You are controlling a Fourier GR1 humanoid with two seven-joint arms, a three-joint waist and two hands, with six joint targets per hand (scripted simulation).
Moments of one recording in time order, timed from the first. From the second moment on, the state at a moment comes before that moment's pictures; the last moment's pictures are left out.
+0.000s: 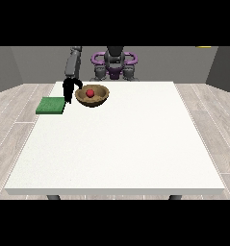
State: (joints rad) left arm -0.72 0.52 0.40 -1.13 0.19 -0.29 0.16; right arm -0.24 -0.10 -0.28 -0.86 -0.22 0.12 -0.33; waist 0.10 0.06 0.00
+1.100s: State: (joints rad) left arm -0.65 0.64 0.47 -1.18 0.31 -0.37 0.14; right arm -0.35 -0.07 -0.28 -0.70 -0.20 0.02 -0.52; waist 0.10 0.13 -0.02
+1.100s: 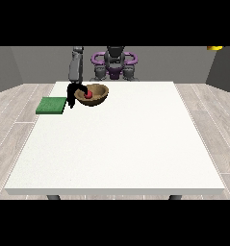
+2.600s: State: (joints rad) left arm -0.52 0.75 0.57 -0.99 0.32 -0.44 0.05; right arm -0.40 -0.54 -0.22 -0.90 -0.07 -0.04 0.18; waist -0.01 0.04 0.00
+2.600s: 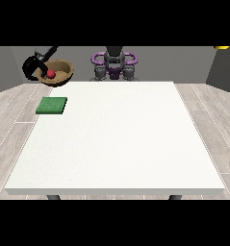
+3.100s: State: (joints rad) left arm -0.53 0.77 0.57 -0.99 0.34 -0.46 -0.03; right arm -0.49 -0.65 -0.32 -0.81 -0.11 0.01 0.15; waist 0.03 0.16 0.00
